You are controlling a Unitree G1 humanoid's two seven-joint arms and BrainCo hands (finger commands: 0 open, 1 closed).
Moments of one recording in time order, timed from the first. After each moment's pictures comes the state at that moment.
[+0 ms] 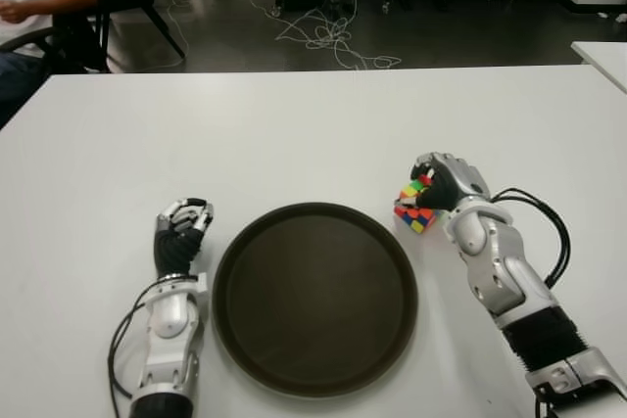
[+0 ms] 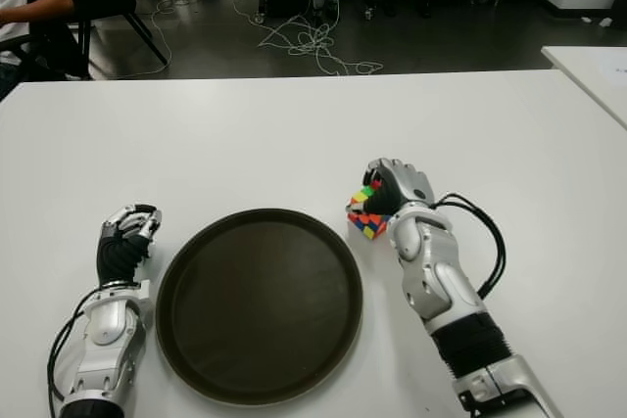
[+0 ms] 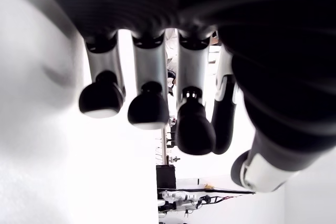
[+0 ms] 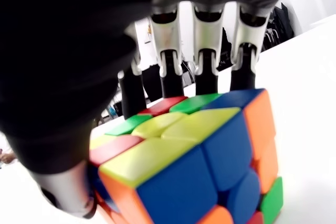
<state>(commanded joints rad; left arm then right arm) -0.02 -0.04 0.14 0.39 -0.01 -0.28 0.19 -0.33 -0.27 0.30 0.19 -0.68 0.35 0.01</state>
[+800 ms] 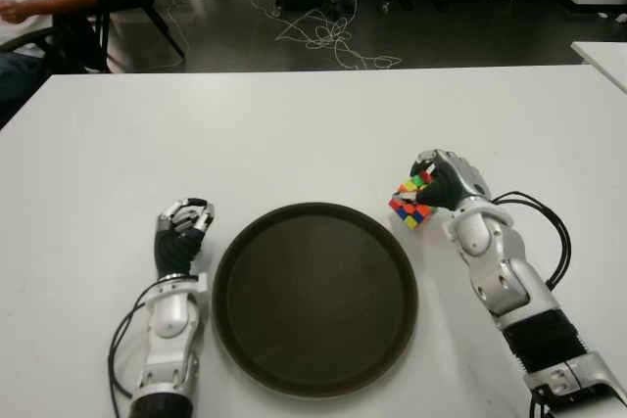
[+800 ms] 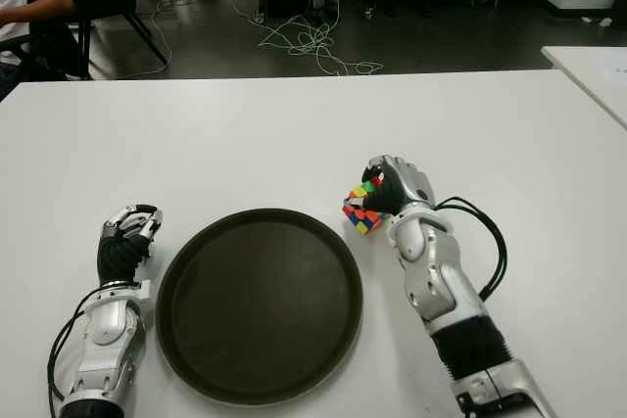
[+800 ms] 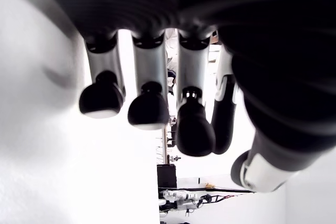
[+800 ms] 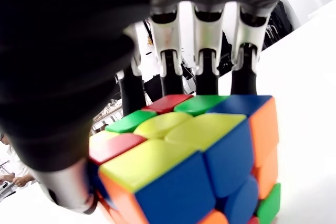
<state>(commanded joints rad) -0.02 -0.04 0.14 0.39 0.00 -0.28 0.19 -0.31 -0.25 0.26 0.16 -0.62 0.32 -0.02</state>
